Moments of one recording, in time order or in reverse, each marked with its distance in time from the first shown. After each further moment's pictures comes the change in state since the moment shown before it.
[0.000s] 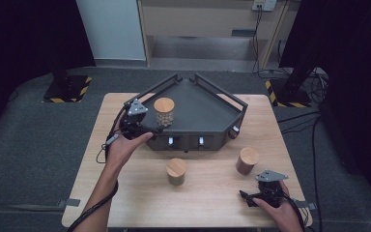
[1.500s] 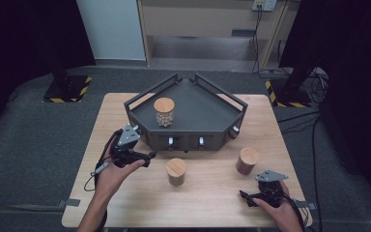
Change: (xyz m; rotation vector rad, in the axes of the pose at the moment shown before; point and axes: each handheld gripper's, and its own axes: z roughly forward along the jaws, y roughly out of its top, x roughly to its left) left arm -0.038 -0.051 -0.043 -0.005 -0.003 0.030; right arm 0.000 0.000 0.000 0.000 0.000 0.000
